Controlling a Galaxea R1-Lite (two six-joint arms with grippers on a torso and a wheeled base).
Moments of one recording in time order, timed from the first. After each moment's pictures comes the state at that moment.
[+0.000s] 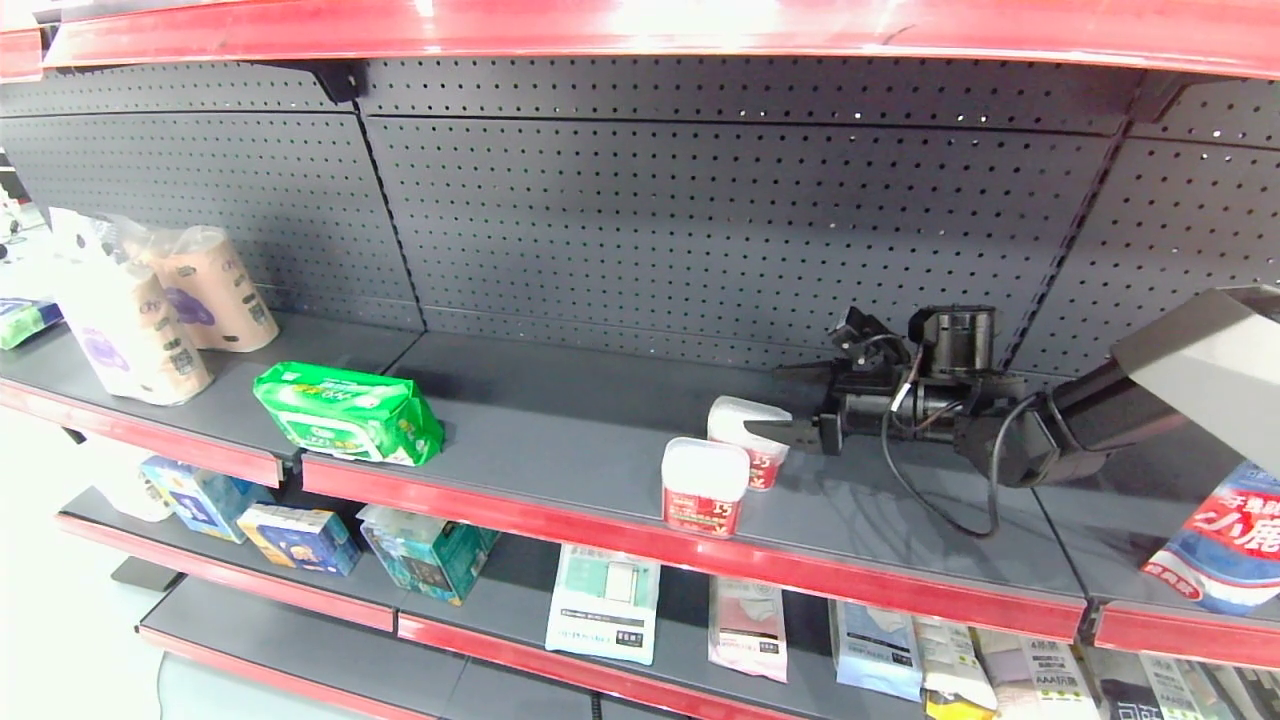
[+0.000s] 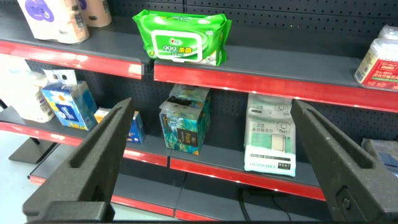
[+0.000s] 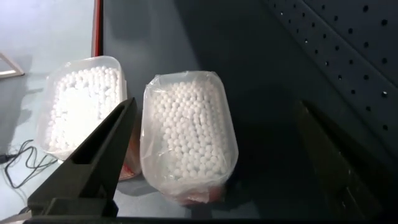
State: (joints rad) left arm 0.00 0.00 0.00 0.00 0.01 0.00; right arm 0.19 2.20 -1.13 -0.71 0.81 -0.37
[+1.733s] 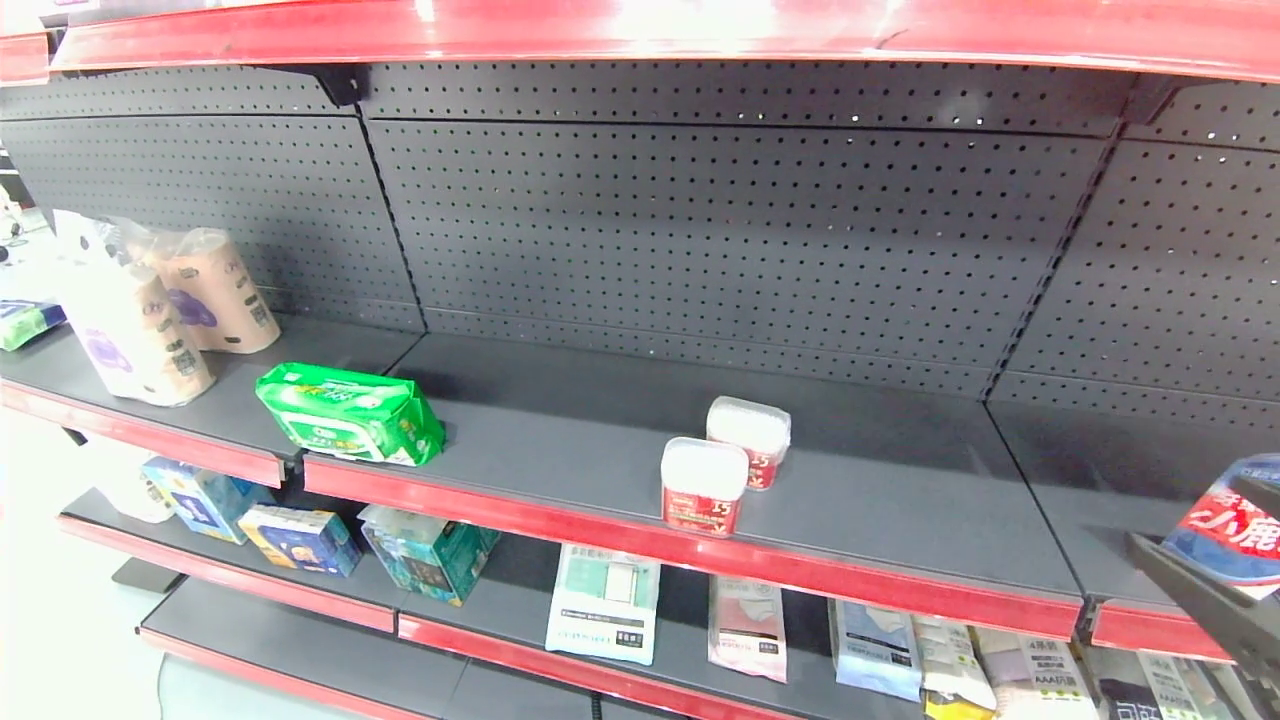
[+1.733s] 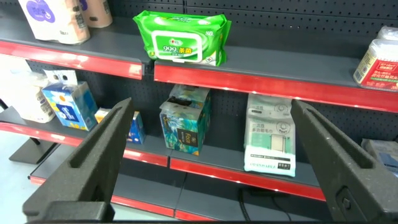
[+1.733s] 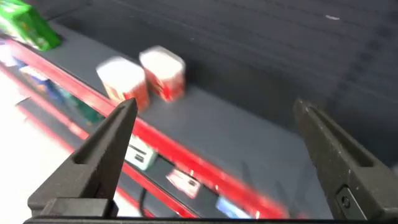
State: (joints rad) left arm 0.00 0.00 0.00 0.00 0.01 0.00; right arm 0.06 0.78 -0.17 -0.53 0.24 -0.10
